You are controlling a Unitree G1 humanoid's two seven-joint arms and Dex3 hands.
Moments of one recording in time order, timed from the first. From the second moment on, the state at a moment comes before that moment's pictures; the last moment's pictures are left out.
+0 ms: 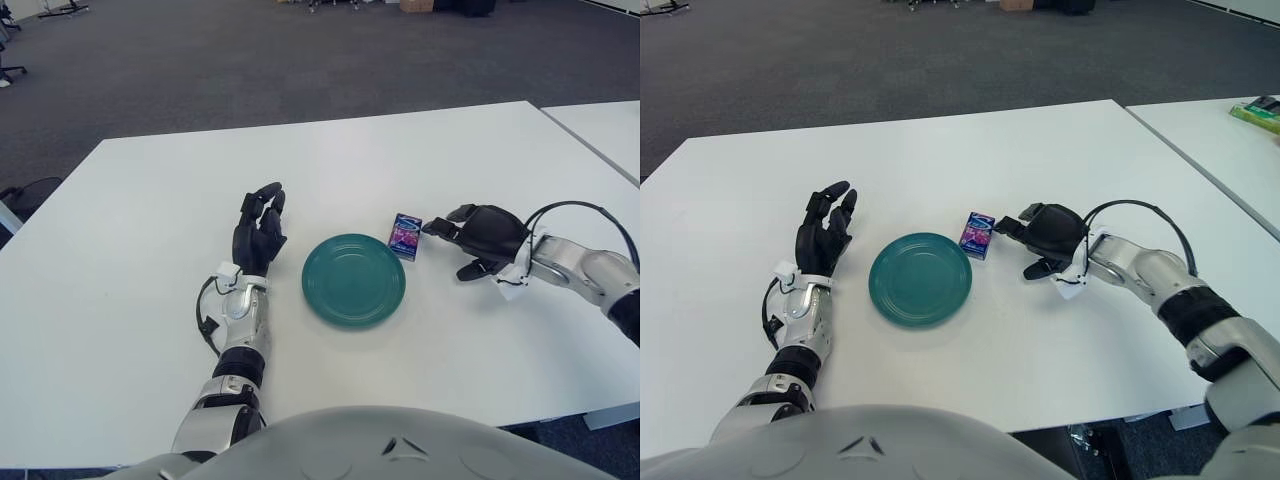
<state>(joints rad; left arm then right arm) -0.16 -0.12 0.15 0.74 -0.27 -0.78 -0.26 -0.36 -1.00 0.62 0.26 -0.95 -0.55 -0.12</state>
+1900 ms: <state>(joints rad) -0.16 -0.12 0.15 0.72 -0.27 -0.75 -0.24 -0.53 -0.83 0.42 0.38 -0.95 -0.66 -0.14</state>
